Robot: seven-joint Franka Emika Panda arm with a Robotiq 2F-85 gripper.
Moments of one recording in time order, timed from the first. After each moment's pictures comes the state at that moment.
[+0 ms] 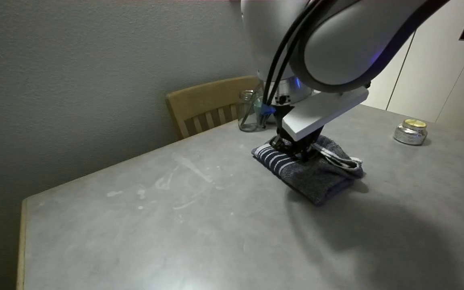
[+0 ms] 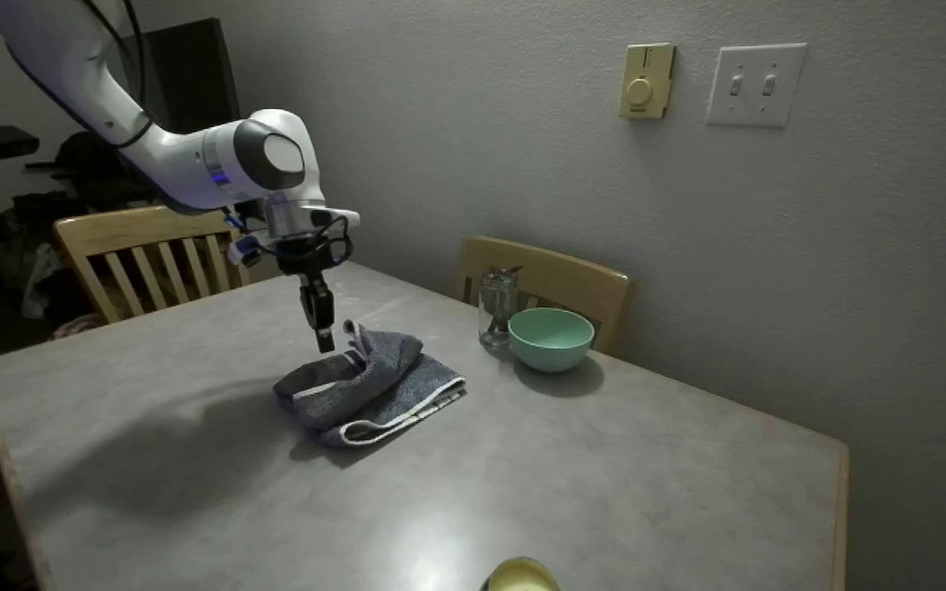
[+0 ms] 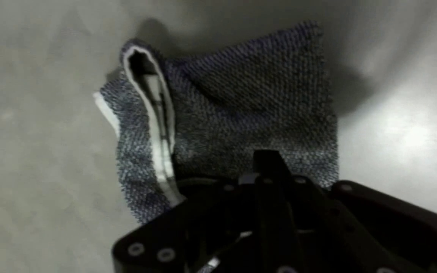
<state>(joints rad) 0.36 0.58 -0.09 -1.81 -0.33 2.17 0.78</state>
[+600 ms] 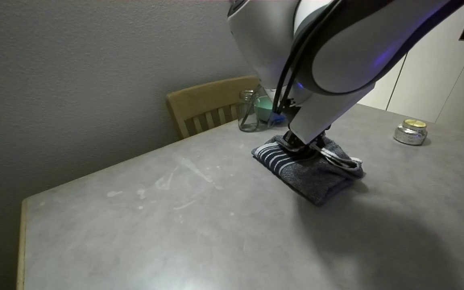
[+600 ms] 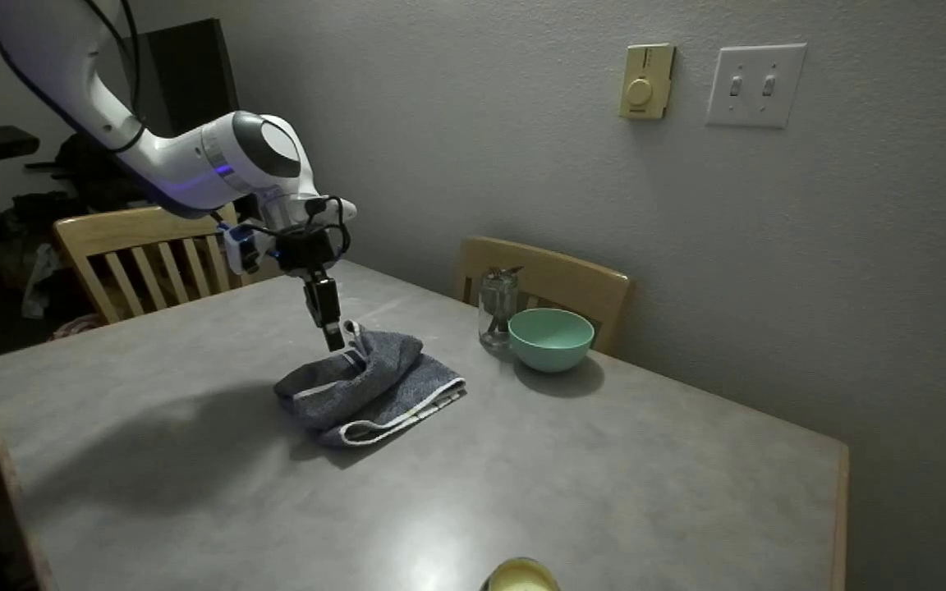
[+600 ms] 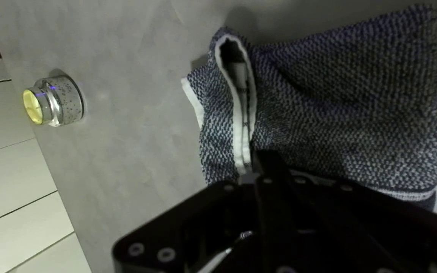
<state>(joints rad) 0.39 0.59 -0.11 -1.78 -0.52 2.00 0.90</state>
